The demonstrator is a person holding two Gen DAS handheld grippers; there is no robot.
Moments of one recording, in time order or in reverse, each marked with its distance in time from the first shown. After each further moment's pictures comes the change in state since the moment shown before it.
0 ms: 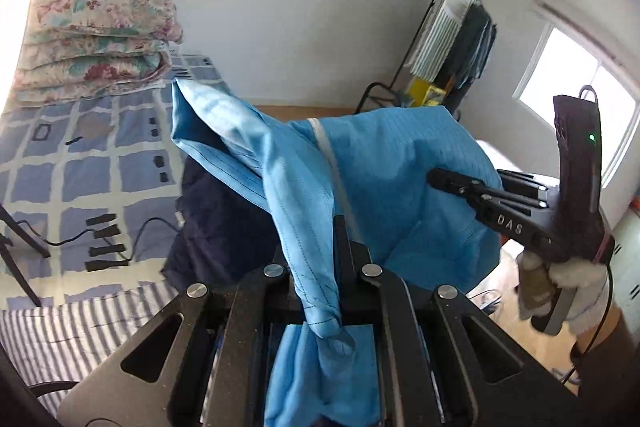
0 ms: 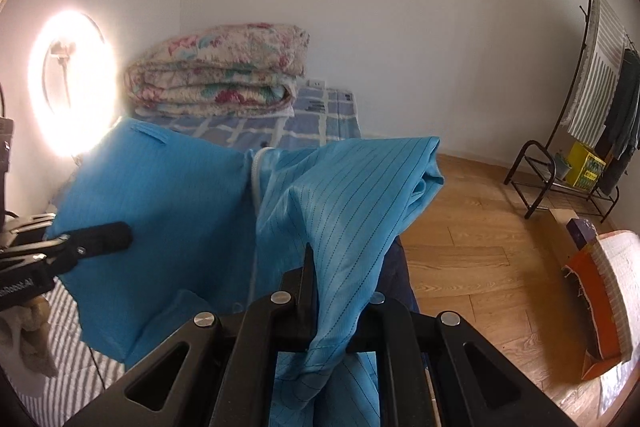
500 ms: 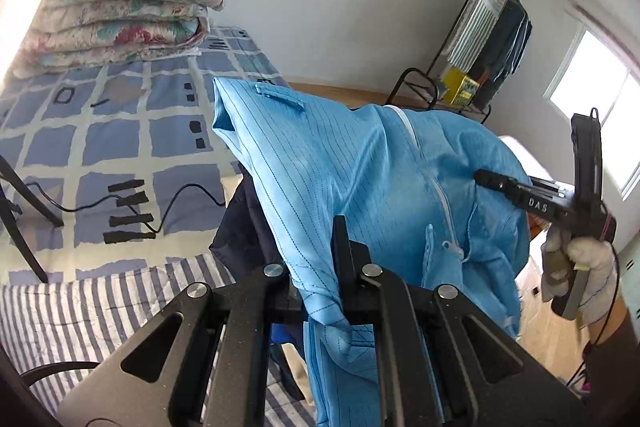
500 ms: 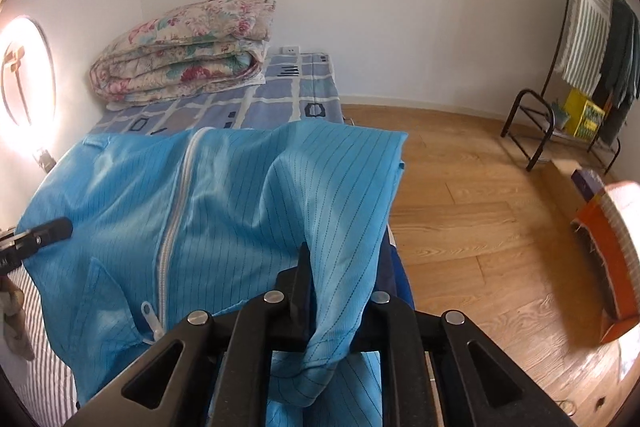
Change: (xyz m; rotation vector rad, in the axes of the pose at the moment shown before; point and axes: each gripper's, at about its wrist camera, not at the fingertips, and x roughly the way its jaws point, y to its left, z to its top) left arm 0.027 0.049 -0.026 -0.044 0.055 0.089; right arm 0.061 -0.061 -0.030 0.131 0.095 -0.004
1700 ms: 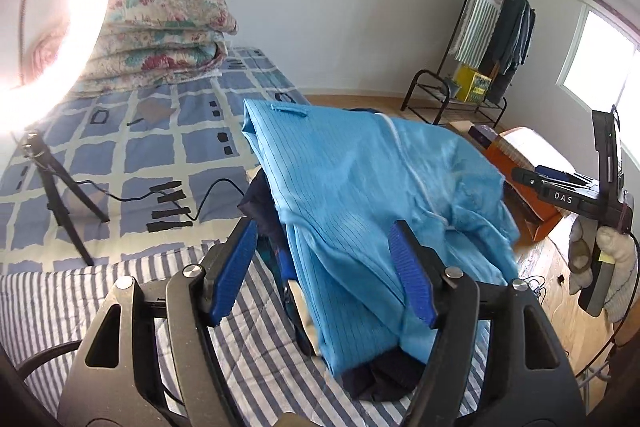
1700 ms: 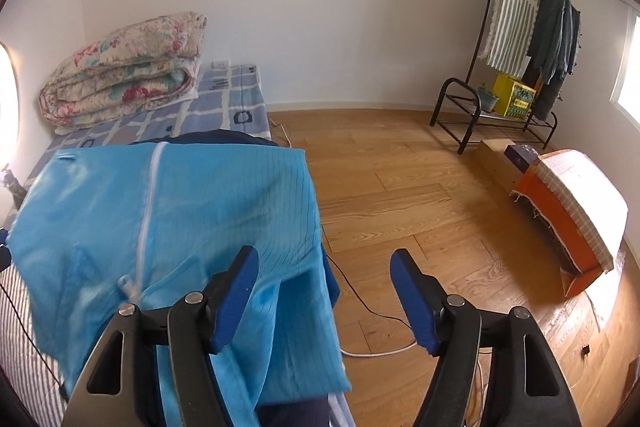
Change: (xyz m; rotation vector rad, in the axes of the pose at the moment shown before) left arm -0.081 -0.033 -0.033 0.065 -0.050 0.092; right arm -0.069 -0.019 -0.038 0.106 -0.045 -0.228
